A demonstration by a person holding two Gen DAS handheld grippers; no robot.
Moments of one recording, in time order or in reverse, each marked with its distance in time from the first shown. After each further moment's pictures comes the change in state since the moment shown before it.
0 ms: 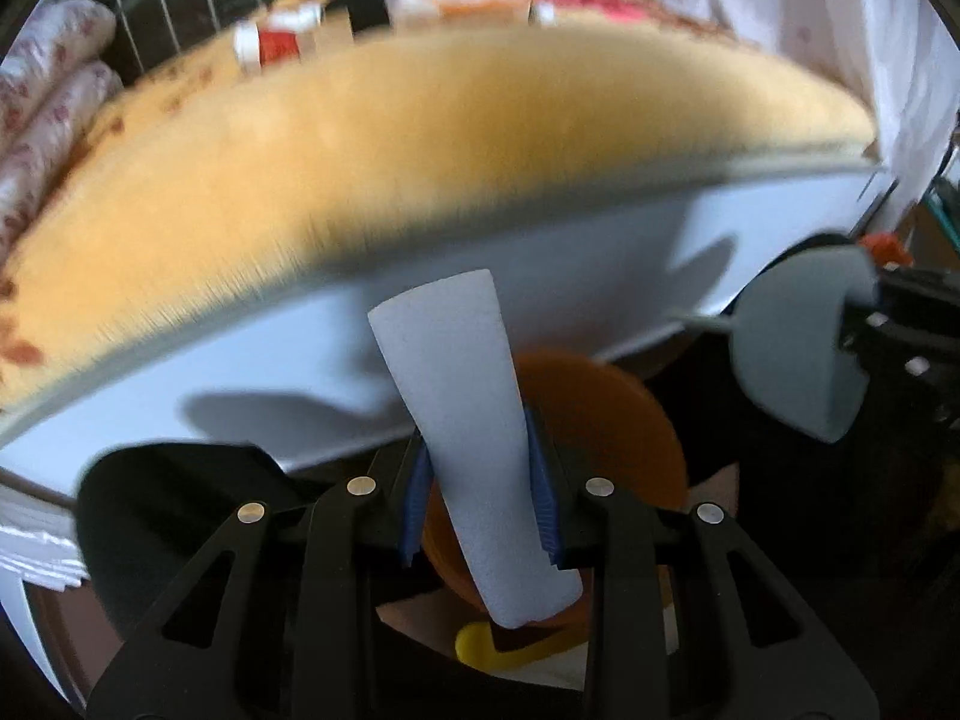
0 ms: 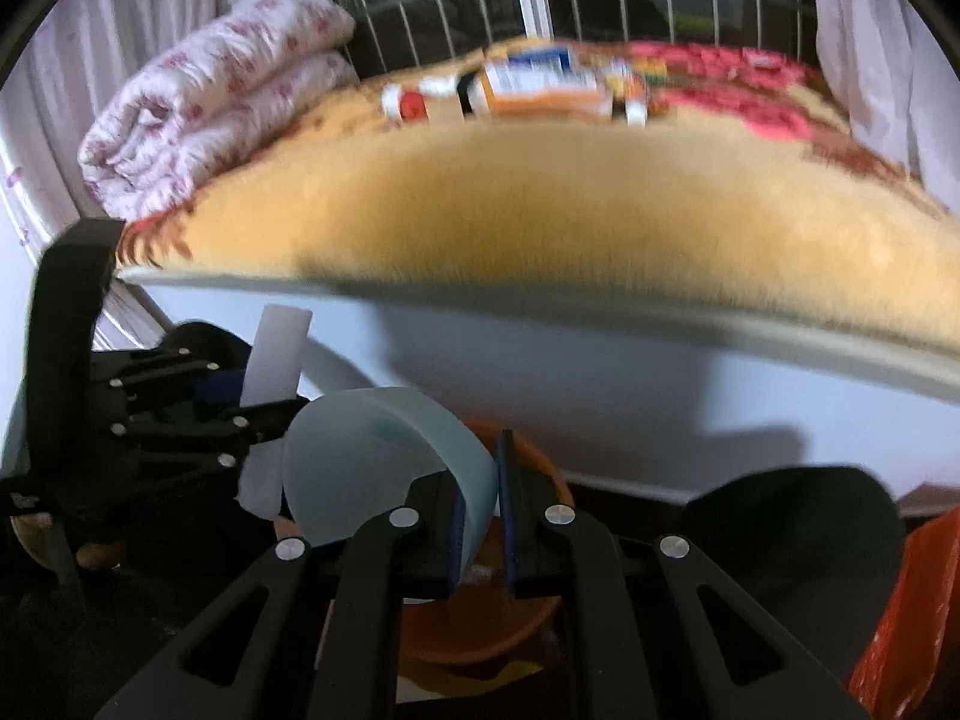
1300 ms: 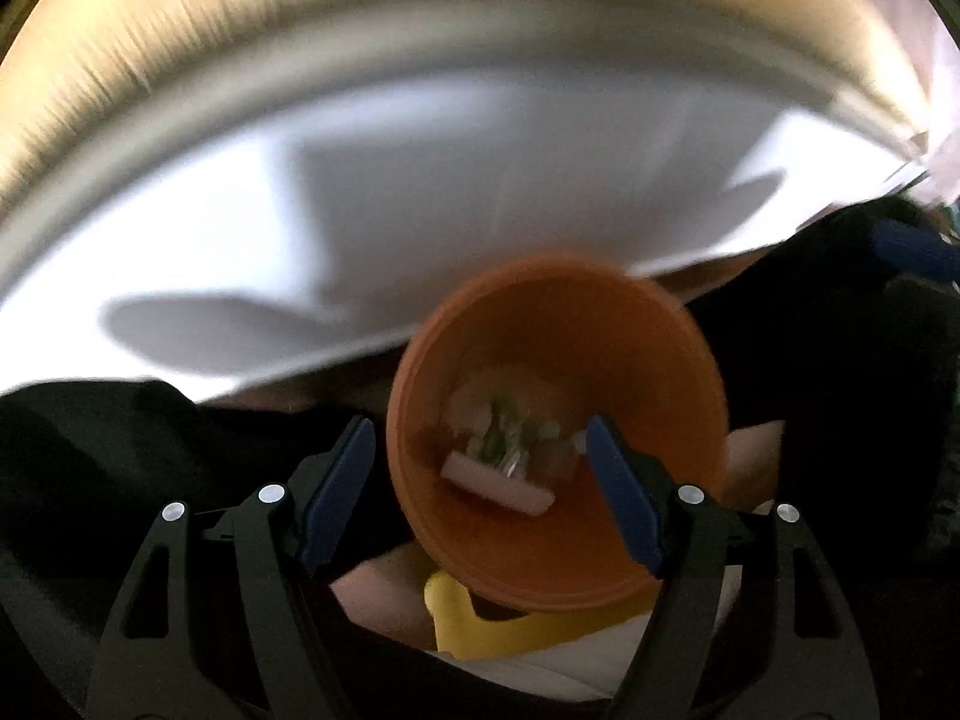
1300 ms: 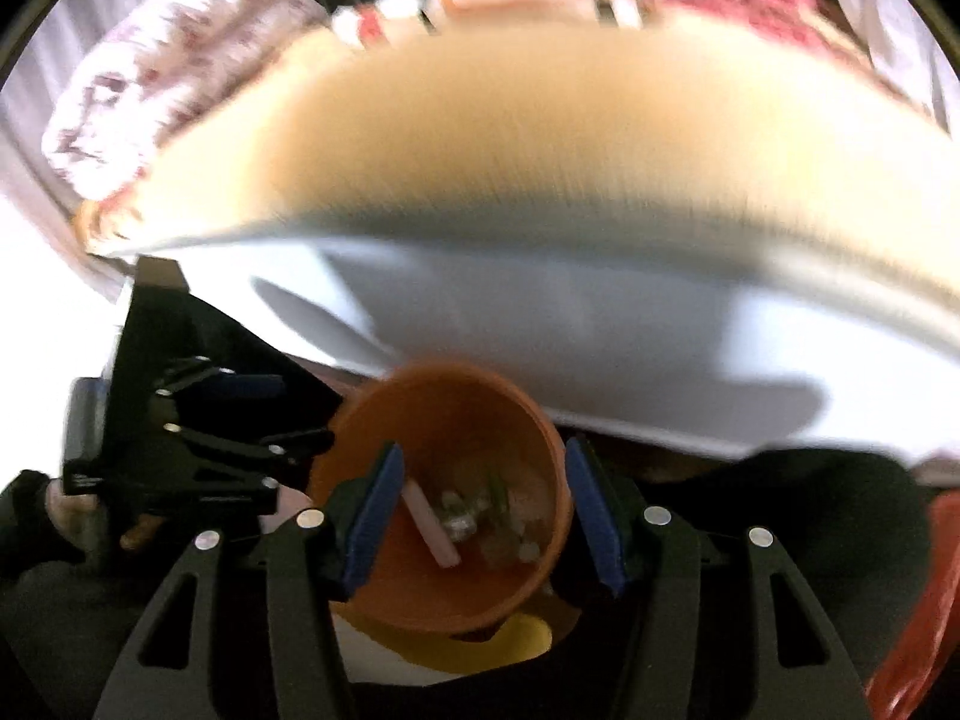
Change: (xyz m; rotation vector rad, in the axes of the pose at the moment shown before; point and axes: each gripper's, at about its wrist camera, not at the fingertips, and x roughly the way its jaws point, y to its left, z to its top) left arm 0.057 0.024 -0.008 -0.077 0.158 -0.092; right arm 0.017 -0.011 0.020 0.022 0.146 0.034
